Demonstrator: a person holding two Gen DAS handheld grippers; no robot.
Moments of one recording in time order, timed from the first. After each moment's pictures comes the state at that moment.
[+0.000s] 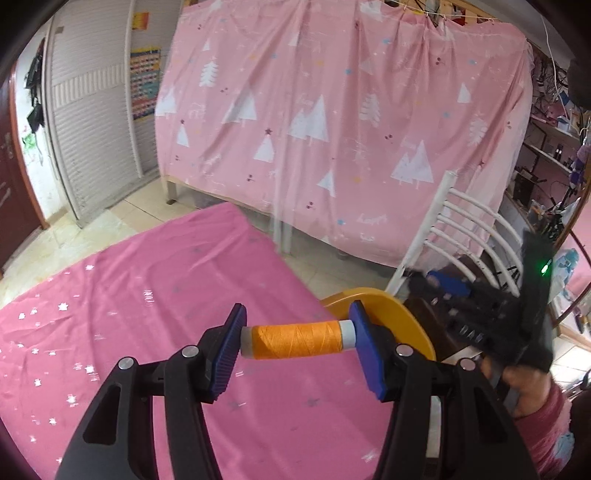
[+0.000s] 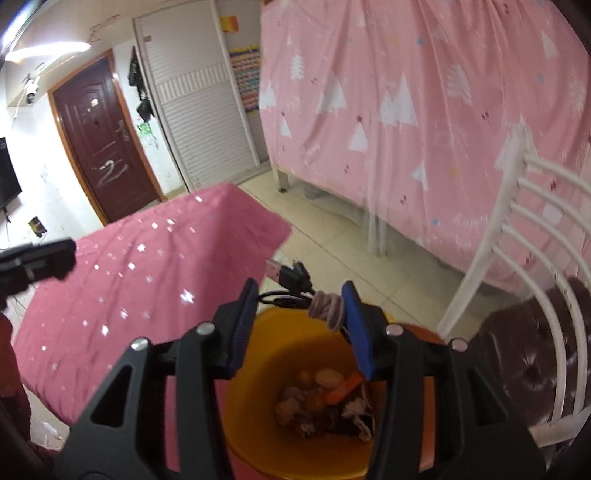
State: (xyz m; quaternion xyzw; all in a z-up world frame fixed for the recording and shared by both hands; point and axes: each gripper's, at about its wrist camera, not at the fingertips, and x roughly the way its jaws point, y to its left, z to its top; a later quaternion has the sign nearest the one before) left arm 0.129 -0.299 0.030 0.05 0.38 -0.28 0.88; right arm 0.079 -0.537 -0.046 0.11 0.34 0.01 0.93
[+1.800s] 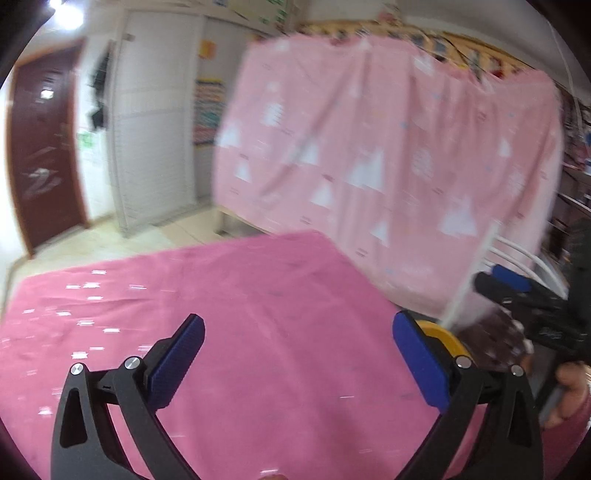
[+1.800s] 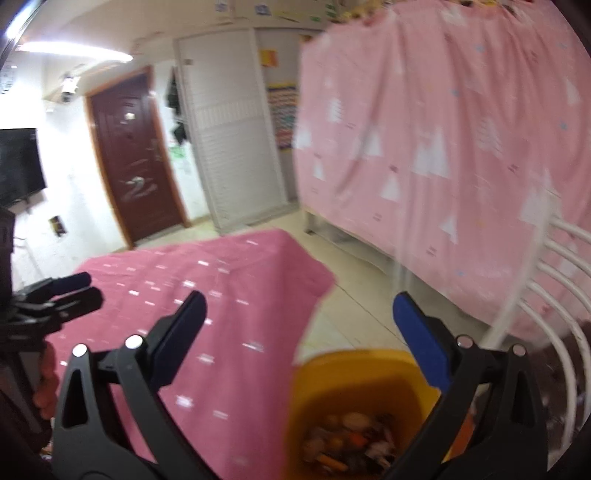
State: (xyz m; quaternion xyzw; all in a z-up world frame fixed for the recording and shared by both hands) left arm 0.113 -0.188 0.012 0.00 0.28 -0.16 0.95; right arm 0.077 -0.462 0.004 0.08 0.23 0.08 0.97
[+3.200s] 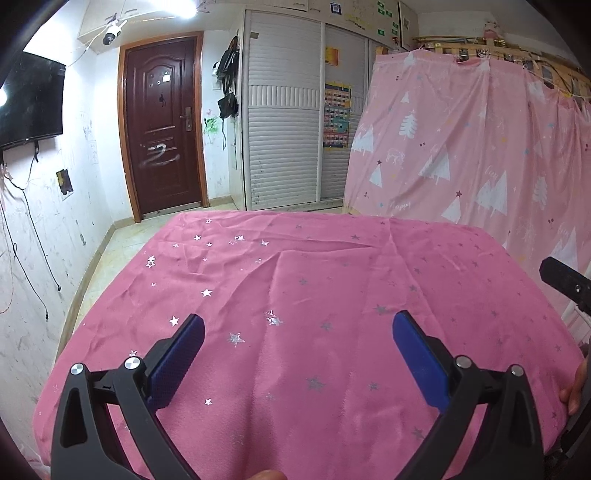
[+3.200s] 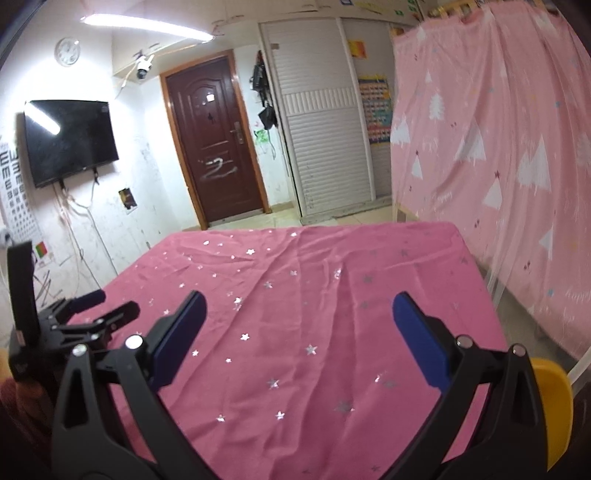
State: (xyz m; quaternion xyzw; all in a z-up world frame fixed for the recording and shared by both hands) left arm 0.070 -0.033 -0.028 -0.03 0.28 0.06 0.96; right arm 0.097 -0.317 -0.016 0.06 0.24 0.21 0.95
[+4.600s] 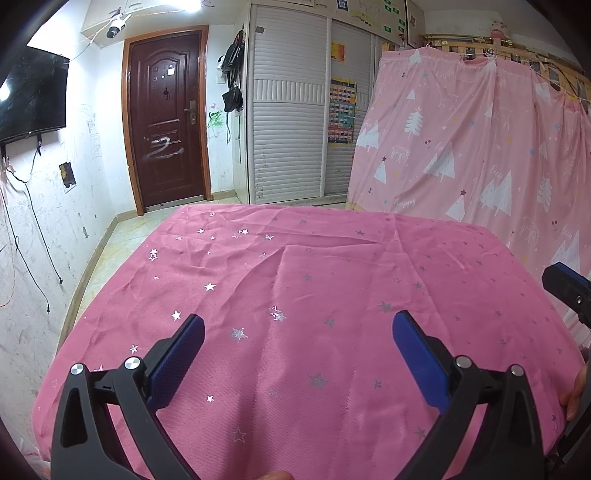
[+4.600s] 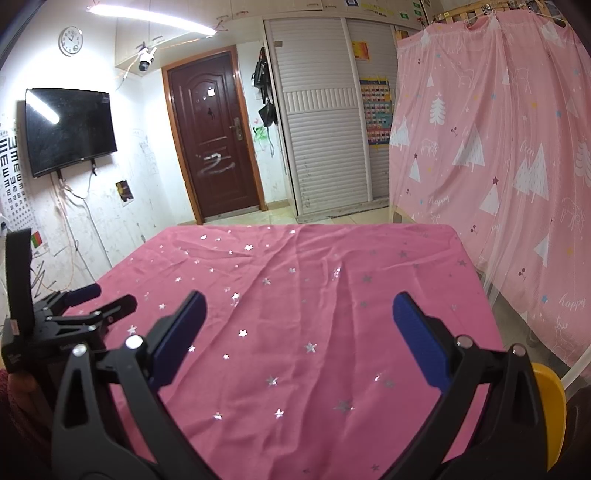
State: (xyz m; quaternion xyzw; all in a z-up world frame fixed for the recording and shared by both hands) left arm 0.073 -0.029 -0.029 -0.04 0.29 0.06 0.95; right arm 0.093 -0.310 -0.018 0.04 0.24 0.21 0.95
